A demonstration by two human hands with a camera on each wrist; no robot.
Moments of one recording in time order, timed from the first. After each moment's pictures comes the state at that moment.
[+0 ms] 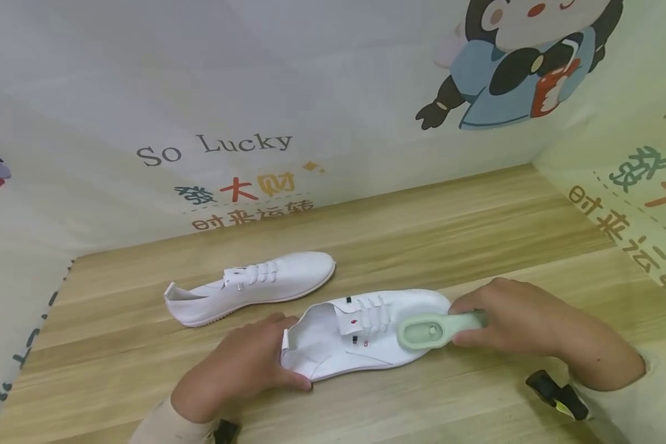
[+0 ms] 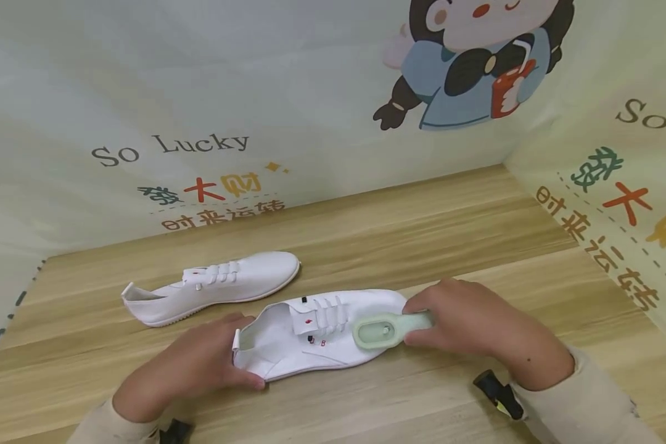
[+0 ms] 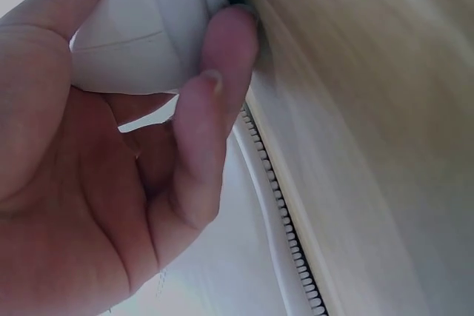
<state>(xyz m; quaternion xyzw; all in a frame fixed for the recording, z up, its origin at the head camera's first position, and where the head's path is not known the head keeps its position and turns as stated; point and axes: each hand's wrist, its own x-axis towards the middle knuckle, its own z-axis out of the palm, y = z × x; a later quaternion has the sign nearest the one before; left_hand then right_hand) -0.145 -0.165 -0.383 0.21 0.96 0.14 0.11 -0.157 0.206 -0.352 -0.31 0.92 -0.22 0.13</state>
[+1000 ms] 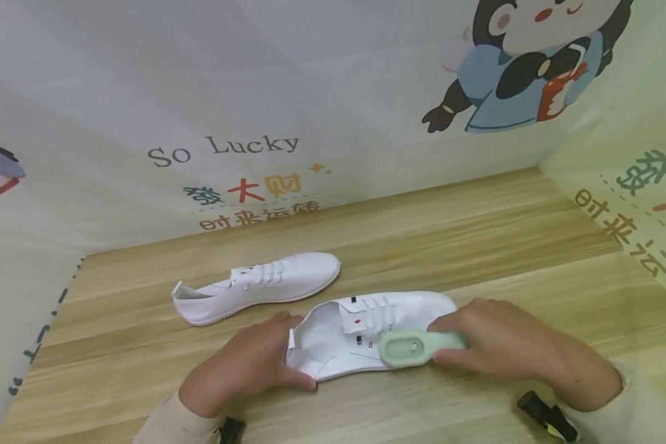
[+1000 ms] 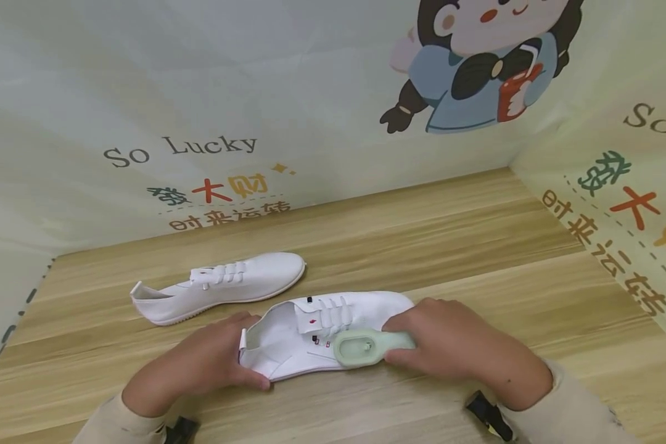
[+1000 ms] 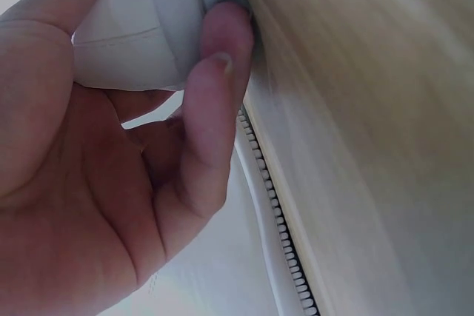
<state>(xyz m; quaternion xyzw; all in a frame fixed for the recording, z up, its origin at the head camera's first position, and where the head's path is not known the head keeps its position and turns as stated) -0.148 -0.171 -0.386 0.22 0.95 0.16 0.13 -0.144 0.177 -0.363 -0.34 0.92 -0.19 0.09</state>
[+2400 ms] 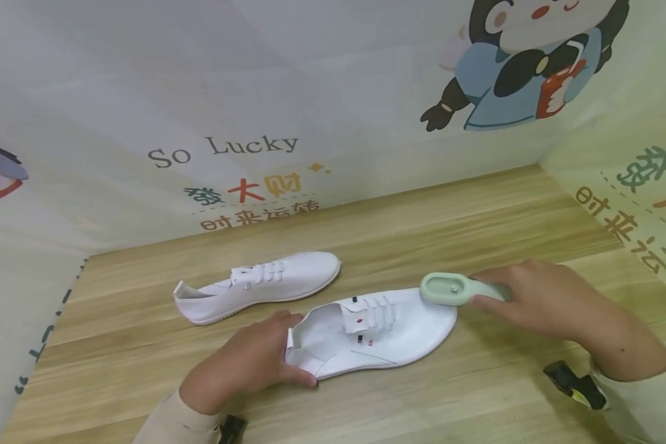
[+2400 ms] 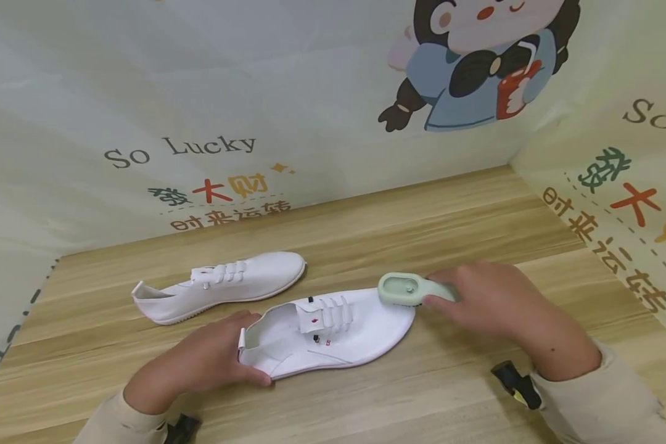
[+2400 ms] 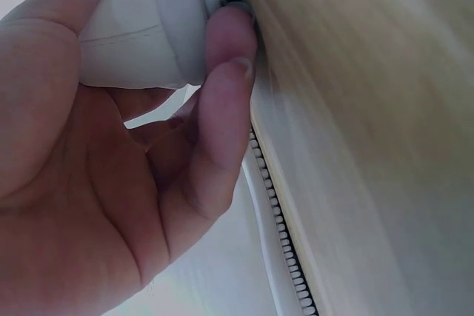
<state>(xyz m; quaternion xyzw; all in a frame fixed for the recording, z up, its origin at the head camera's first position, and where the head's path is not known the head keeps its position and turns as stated) -0.147 -0.171 -0.386 0.21 0.96 0.15 0.13 -0.164 0.221 -0.339 -0.19 0.97 -0.12 0.05</state>
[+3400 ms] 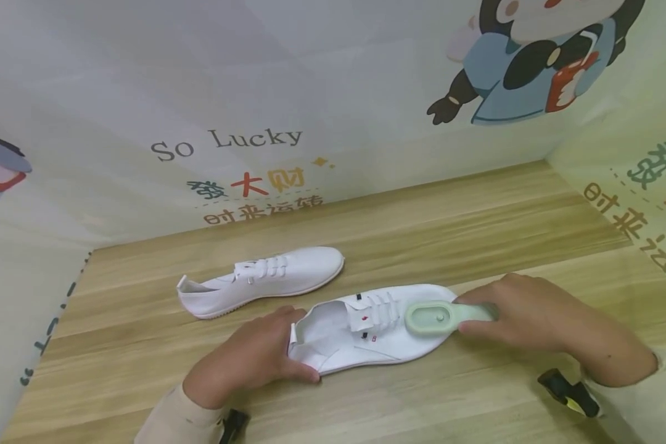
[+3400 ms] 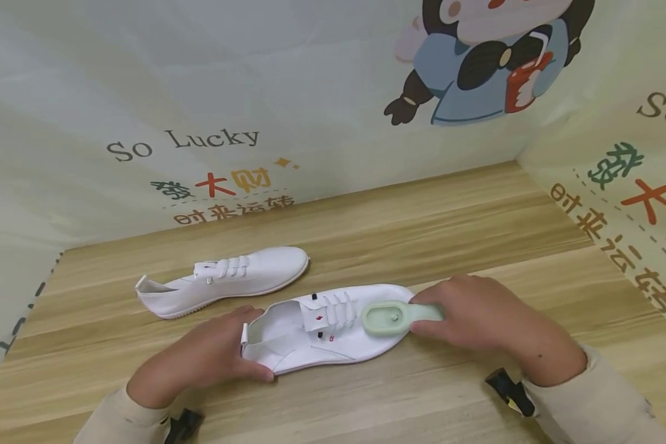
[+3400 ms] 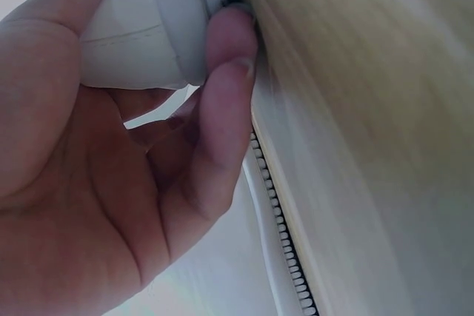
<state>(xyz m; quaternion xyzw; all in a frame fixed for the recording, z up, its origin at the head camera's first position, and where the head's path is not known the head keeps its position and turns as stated) -0.147 -0.173 -0.389 0.22 0.96 0.15 0.12 -0.158 0.206 -0.354 -0.28 0.94 -0.17 0.11</state>
